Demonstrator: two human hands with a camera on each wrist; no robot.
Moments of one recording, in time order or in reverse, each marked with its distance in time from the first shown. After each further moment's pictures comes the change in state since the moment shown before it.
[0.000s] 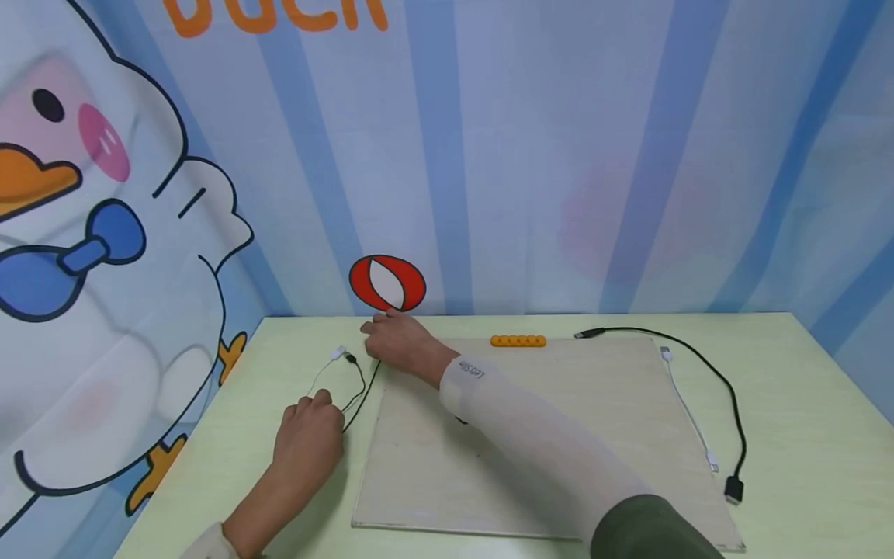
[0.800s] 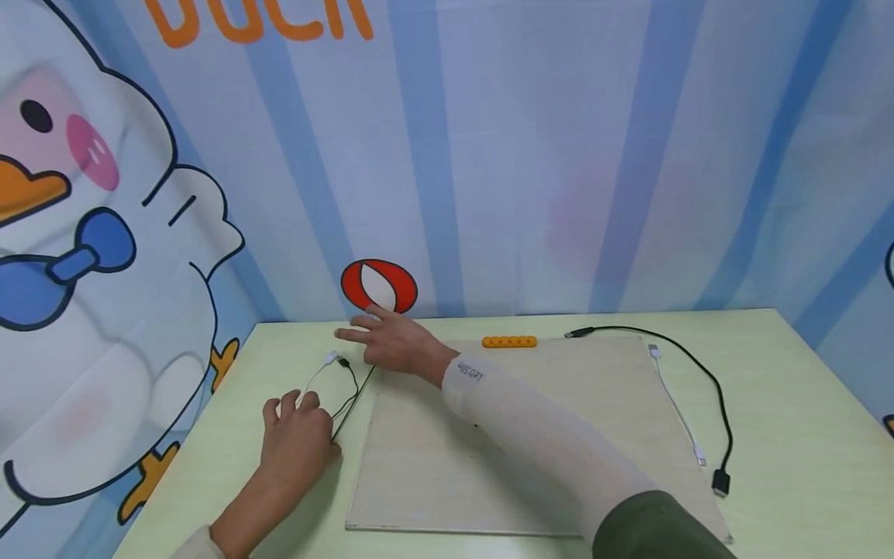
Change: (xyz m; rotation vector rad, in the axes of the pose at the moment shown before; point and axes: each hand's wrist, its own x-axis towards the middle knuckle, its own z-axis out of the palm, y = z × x) left_hand 0.004 -0.001 -0.005 -0.017 -0.096 -0.075; right_hand -0.015 0.012 0.000 -0.276 0.071 -0.163
